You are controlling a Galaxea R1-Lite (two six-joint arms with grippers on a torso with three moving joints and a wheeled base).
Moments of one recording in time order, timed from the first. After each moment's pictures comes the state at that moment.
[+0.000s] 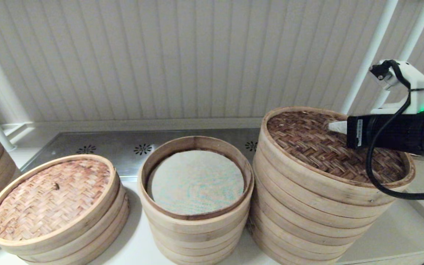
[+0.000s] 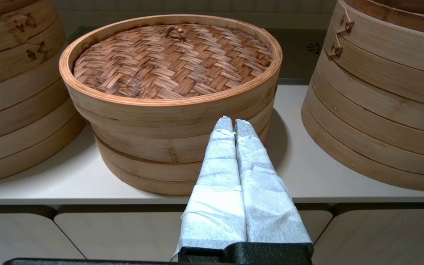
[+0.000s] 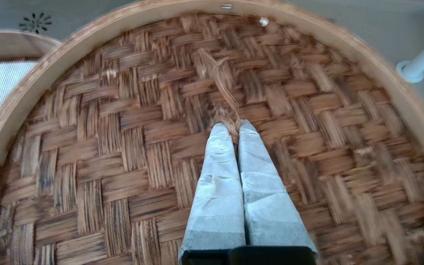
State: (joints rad) left arm 0.00 0.00 -0.01 0.00 0.00 -0.01; right arm 0.29 1.40 -1.08 0.02 -0.04 0.04
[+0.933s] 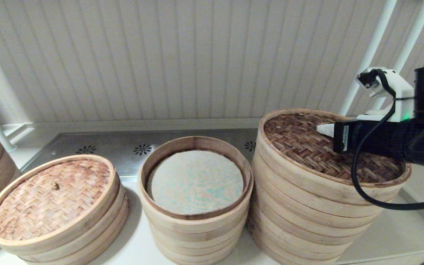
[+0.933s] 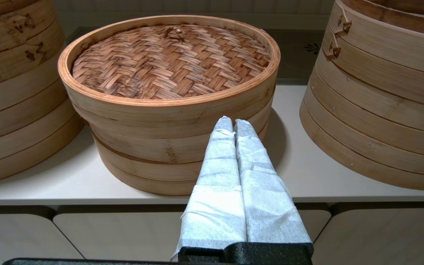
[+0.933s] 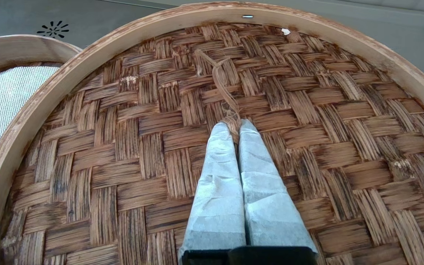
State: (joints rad) left arm 0.00 0.00 -0.01 0.00 0.00 -0.01; right arm 0.35 1.44 -1.01 -0.07 -0.04 0.05
